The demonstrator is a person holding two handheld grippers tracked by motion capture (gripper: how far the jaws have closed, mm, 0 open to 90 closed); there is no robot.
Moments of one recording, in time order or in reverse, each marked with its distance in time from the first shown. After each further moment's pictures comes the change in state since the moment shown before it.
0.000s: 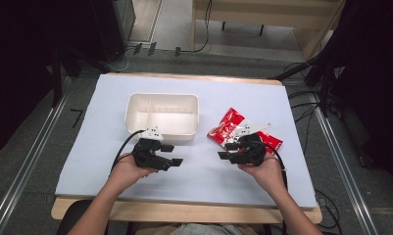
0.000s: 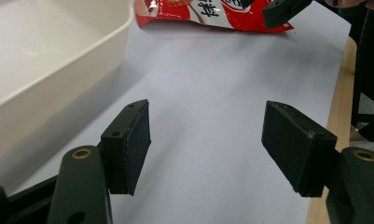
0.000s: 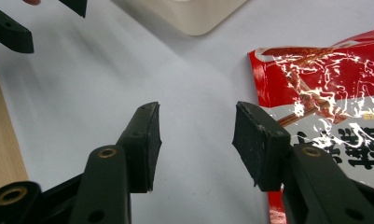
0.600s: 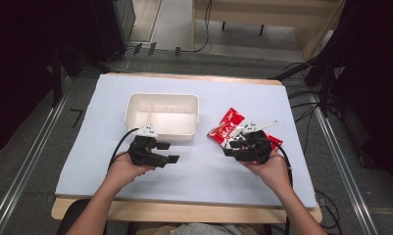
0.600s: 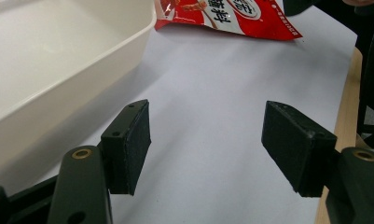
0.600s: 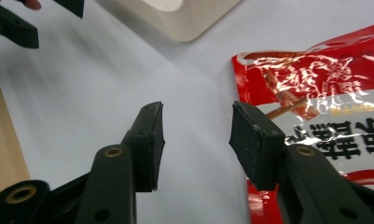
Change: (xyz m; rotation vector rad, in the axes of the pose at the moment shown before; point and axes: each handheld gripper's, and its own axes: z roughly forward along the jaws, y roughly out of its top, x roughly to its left) left arm 0.009 -0.002 -0.005 -0.015 0.011 -0.035; right arm -0.009 0.003 -0.015 -0.015 -0.009 0.016
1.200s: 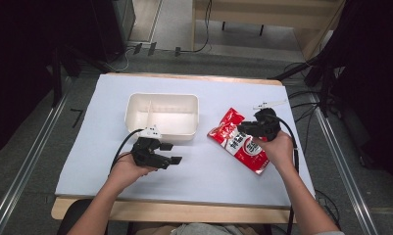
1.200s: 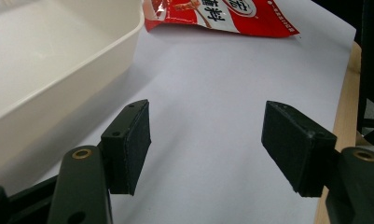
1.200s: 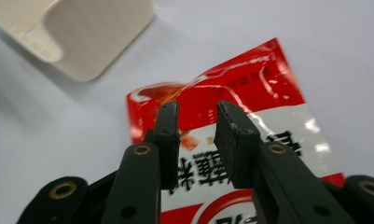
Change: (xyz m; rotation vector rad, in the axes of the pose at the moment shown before) left arm -0.006 0.002 0.005 0.008 0.002 0.024; right arm -0.061 0.034 -0.005 -0.004 -0.174 0.103
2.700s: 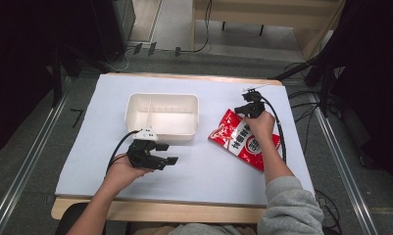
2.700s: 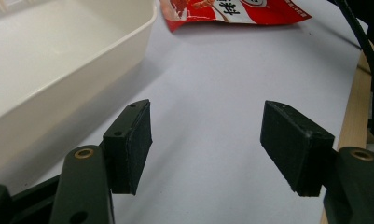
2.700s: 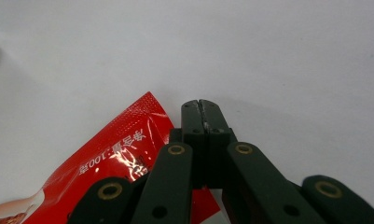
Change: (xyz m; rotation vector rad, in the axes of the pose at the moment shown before) left arm 0.001 -0.007 -0.008 -0.009 0.036 0.009; right arm -0.072 0.041 0.101 0.101 -0.114 0.164
